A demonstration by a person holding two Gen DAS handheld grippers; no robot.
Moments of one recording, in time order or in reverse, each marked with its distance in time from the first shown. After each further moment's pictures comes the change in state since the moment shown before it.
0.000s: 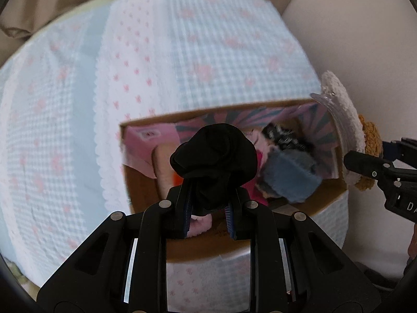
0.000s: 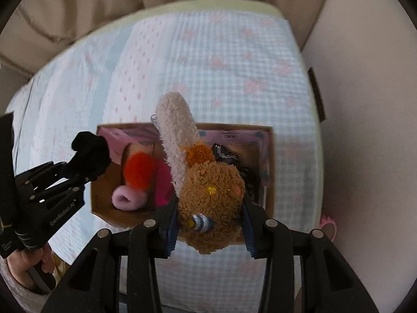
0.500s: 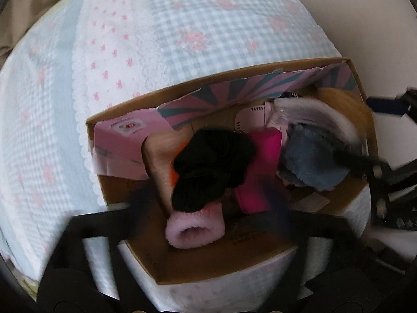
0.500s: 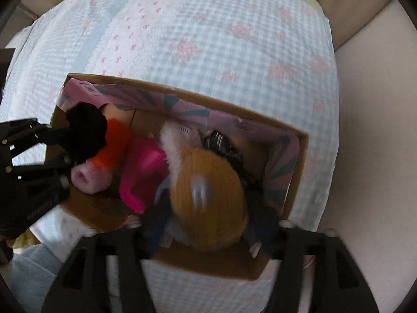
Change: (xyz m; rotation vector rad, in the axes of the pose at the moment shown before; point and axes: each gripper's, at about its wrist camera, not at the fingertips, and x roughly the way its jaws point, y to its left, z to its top) left arm 0.046 -0.011 0.001 0.131 0.108 0.048; right arm 0.077 0.008 0.010 -0.215 0.085 -0.087
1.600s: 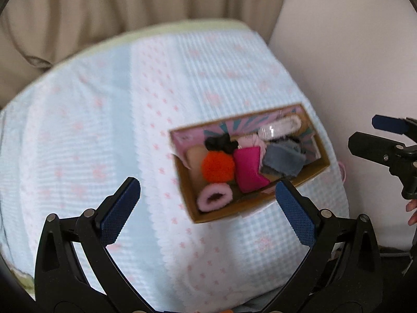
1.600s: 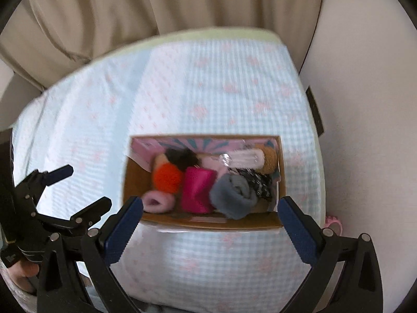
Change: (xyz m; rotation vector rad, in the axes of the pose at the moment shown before) left arm -0.186 0.036 -0.085 -0.051 -0.334 0.017; right arm -0.162 0.035 -0.068 0.277 -0.327 0.084
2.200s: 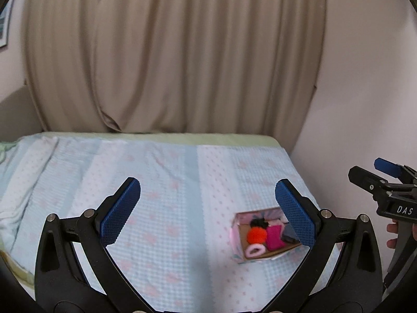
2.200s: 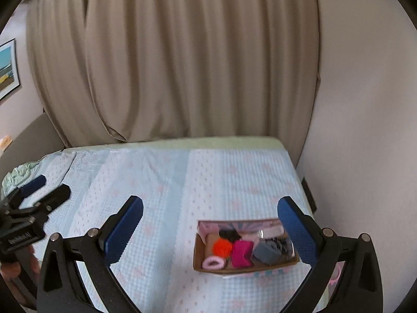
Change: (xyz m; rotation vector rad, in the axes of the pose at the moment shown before) left arm -0.258 0.129 -0.041 -0.157 -0.554 0.118; right arm -0.192 0.164 -0.026 -0.060 -0.538 -0.050
